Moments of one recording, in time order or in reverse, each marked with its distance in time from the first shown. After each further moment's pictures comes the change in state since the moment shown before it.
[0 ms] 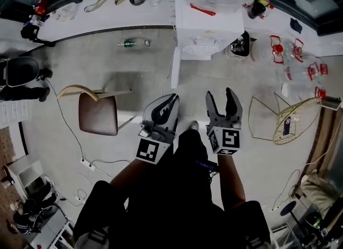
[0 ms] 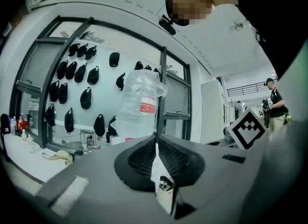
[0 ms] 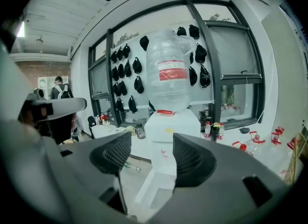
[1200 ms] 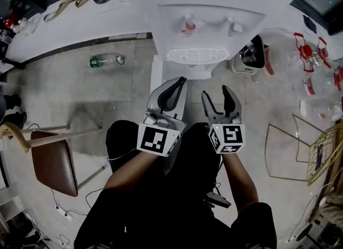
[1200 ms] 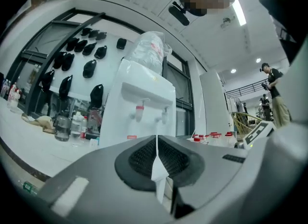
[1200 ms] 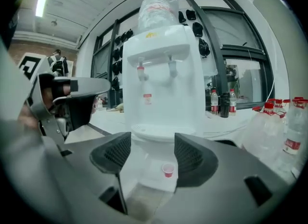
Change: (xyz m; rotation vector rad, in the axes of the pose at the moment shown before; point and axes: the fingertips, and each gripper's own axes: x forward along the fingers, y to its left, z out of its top) left arm 0.184 0.080 -0.427 0.023 -0.126 -0.043; right arm 0.247 -0.114 -0.401 -0.073 -0.069 0.024
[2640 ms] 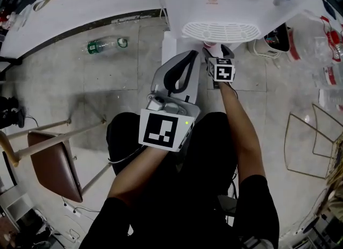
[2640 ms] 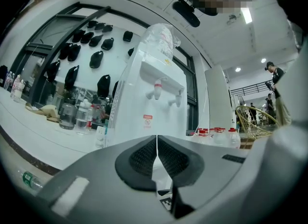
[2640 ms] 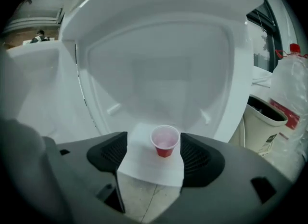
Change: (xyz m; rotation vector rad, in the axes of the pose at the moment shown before) left arm 0.008 0.051 -0.063 -0.043 0.051 0.025; right arm 0.240 -0.052 -0.249 0.049 0.343 -0.054
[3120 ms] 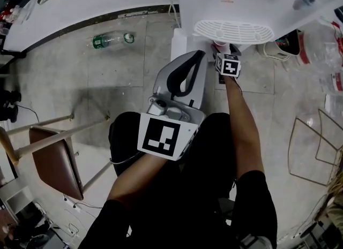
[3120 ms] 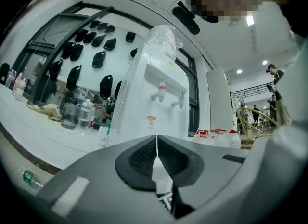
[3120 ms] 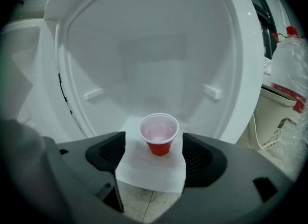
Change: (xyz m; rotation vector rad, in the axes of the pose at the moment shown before) left arm -0.006 0.012 0.002 -0.021 -0.004 0.008; right arm 0.051 -0.019 -0.031 0.051 0.020 -0.033
